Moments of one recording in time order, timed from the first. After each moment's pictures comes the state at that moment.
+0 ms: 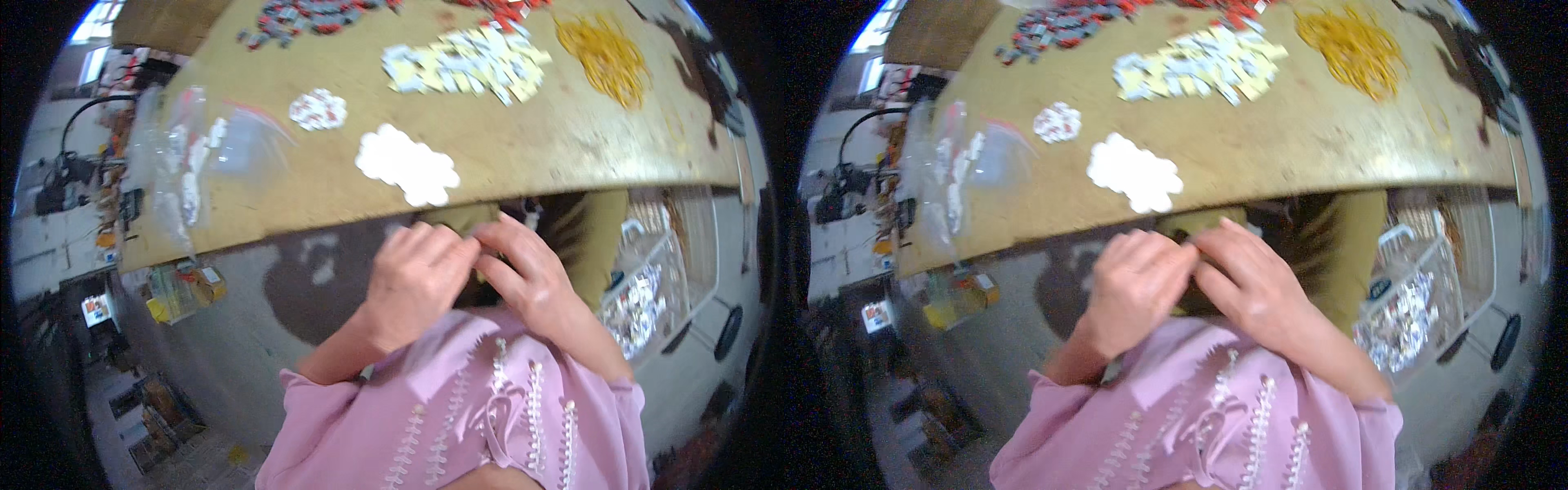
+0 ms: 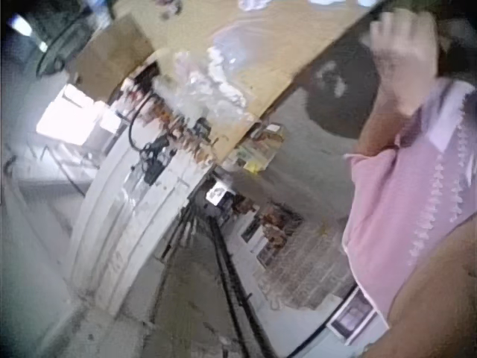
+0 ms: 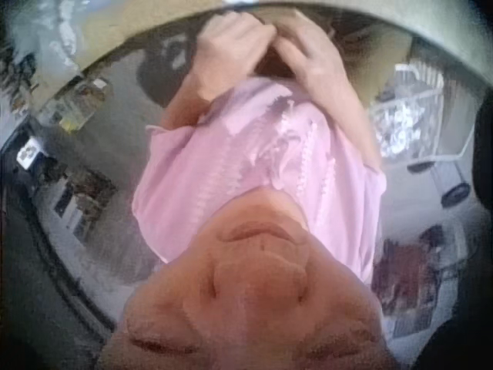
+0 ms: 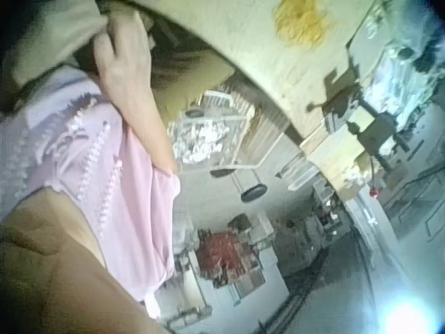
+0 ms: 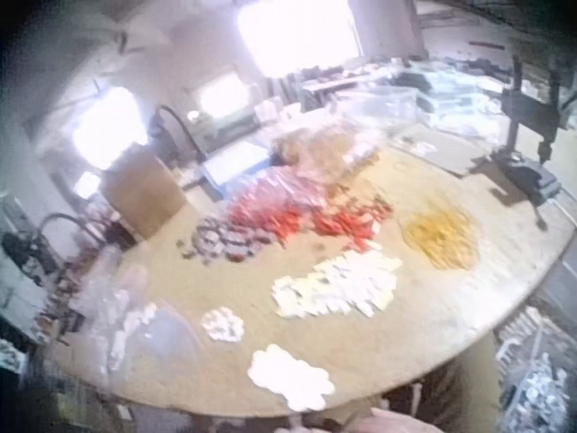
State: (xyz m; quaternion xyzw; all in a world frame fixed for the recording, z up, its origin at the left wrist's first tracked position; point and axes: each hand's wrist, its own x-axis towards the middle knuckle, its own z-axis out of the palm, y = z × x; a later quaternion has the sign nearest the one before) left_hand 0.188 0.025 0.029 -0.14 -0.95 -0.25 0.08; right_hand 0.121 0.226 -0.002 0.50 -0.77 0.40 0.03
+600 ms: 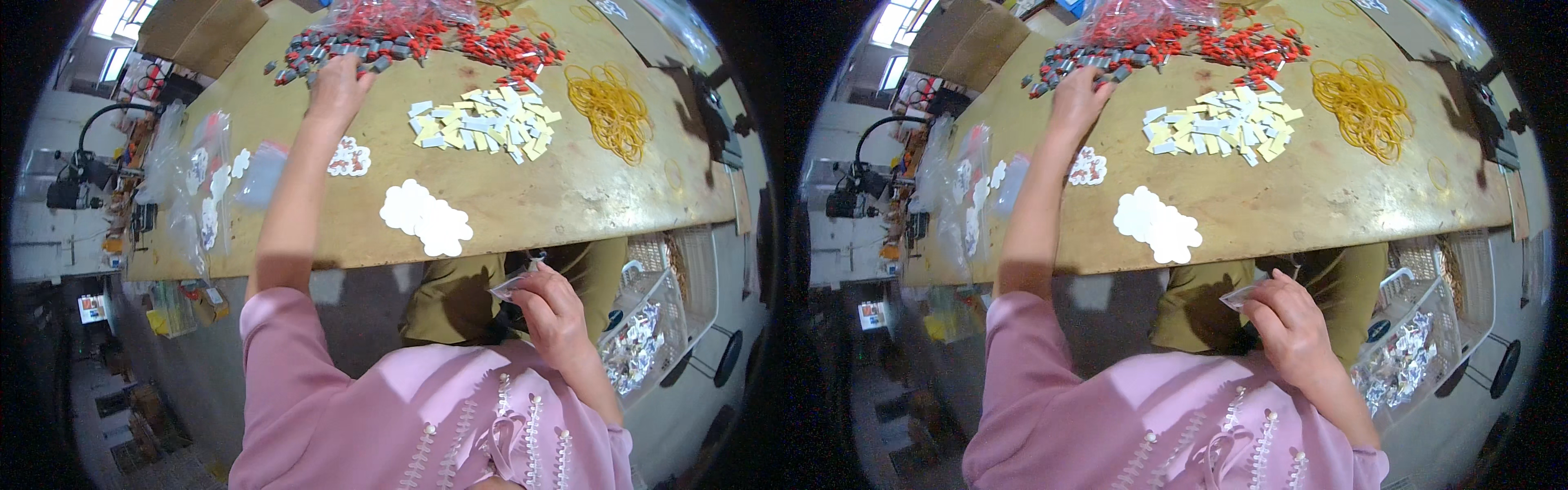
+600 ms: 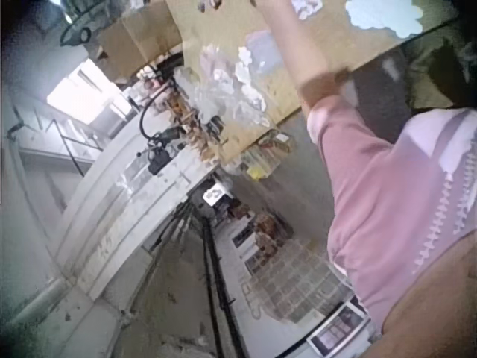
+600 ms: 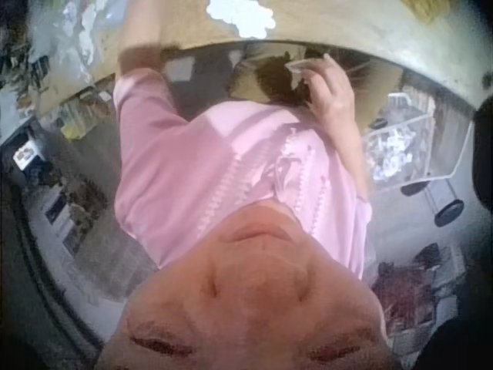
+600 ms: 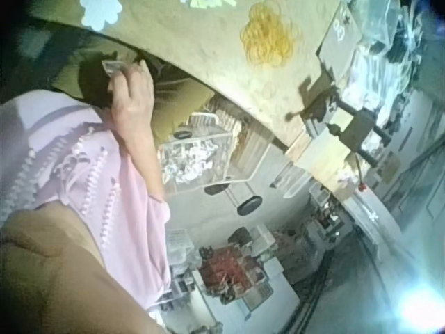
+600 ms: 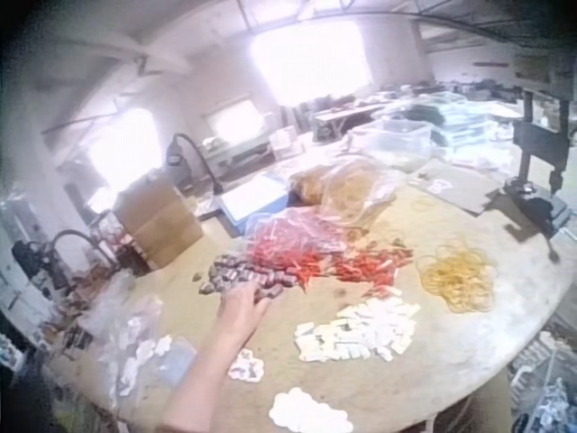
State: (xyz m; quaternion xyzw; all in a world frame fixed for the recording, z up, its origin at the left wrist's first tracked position) left_hand -0.072 -0.194 -0.022 -0.01 -0.98 -0.04 0.20; right_hand 0.121 0.251 -0.014 0.42 -0.82 0.39 0.04
